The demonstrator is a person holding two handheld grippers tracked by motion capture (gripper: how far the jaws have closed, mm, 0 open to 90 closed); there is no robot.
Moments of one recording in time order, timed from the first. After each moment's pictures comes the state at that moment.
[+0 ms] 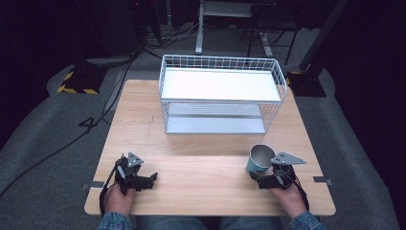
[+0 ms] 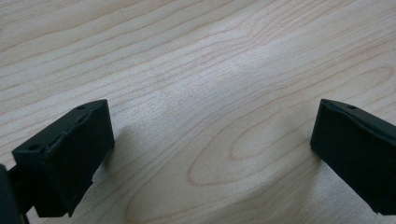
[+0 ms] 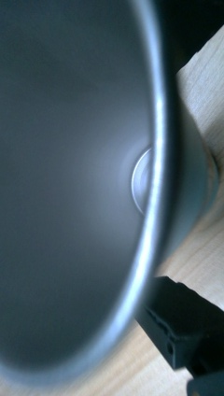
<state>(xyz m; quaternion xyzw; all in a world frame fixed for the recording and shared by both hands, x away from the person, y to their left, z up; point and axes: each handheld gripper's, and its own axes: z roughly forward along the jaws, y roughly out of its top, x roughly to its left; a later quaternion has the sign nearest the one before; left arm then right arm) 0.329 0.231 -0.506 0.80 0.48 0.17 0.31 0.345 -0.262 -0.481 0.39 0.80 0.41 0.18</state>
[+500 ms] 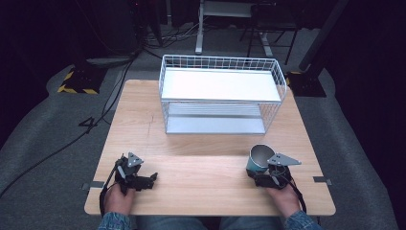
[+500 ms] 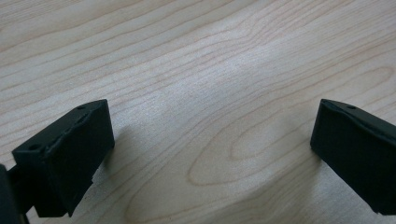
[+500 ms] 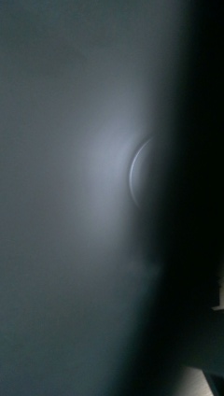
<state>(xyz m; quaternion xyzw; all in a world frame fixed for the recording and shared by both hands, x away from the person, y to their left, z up) 0.329 0.231 -0.506 0.80 0.48 0.17 0.31 0.347 -0.256 -0.494 0.39 0.80 0.41 0.18</state>
